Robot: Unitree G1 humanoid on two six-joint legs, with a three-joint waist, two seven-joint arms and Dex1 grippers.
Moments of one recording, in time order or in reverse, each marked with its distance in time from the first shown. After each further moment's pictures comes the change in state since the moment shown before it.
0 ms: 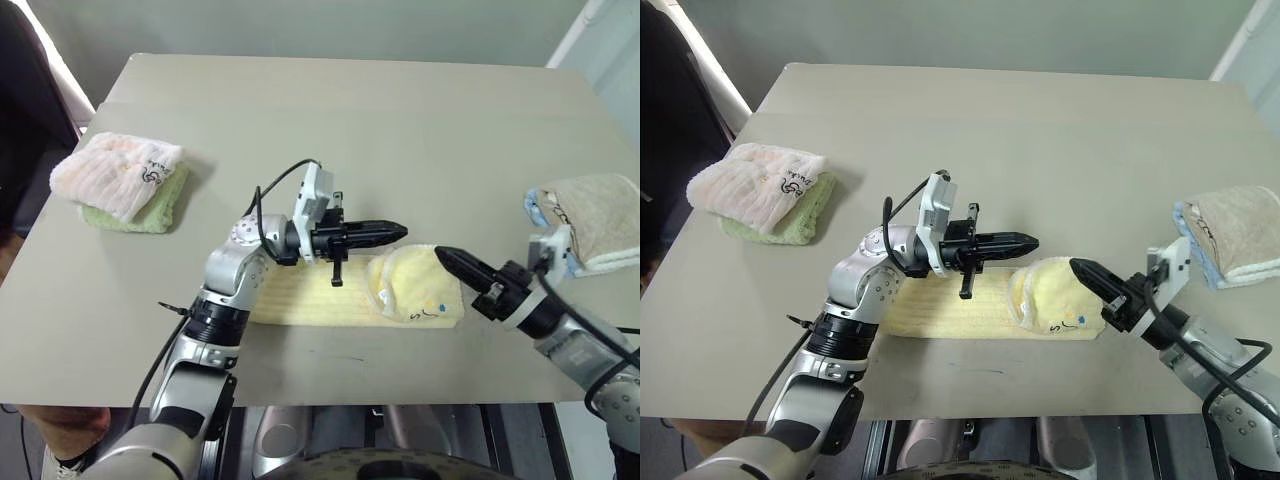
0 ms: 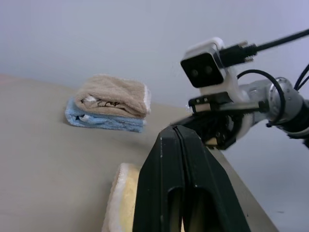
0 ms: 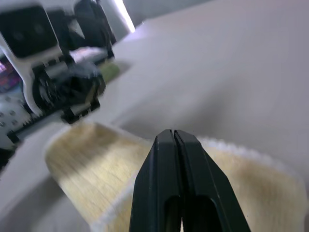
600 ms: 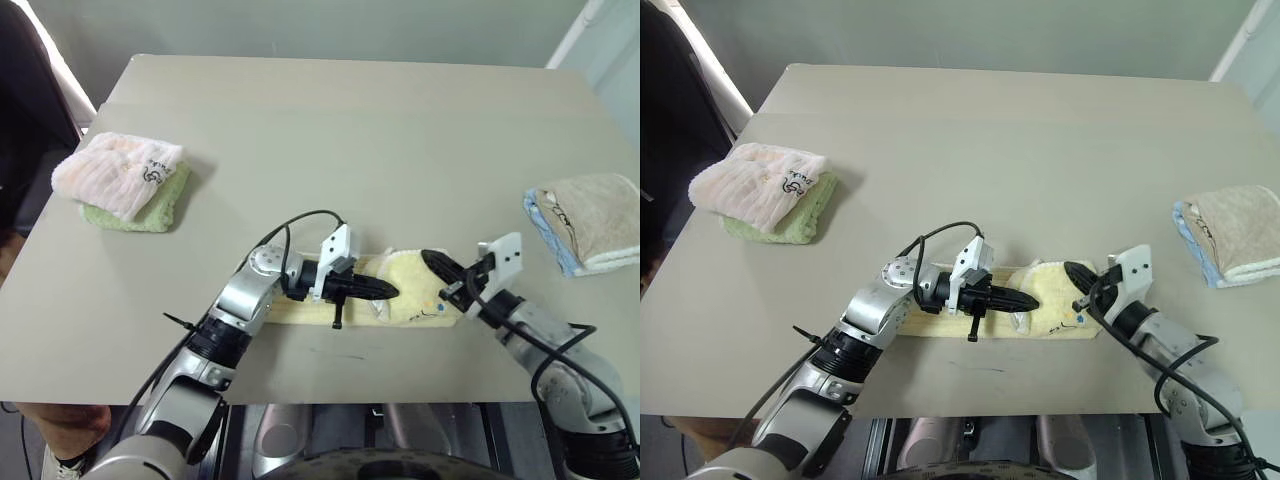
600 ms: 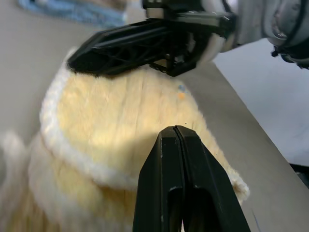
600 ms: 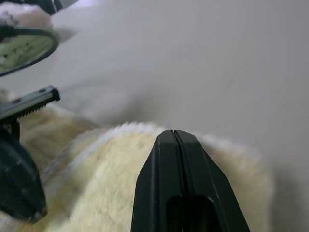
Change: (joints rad) left arm 0.066 0.084 -0.180 0.041 0.167 0.079 -0.022; right arm -0.054 0.141 0.196 0.169 -0.440 -0.108 -0.023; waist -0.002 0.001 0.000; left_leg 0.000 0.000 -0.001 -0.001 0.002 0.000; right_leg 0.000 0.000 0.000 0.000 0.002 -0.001
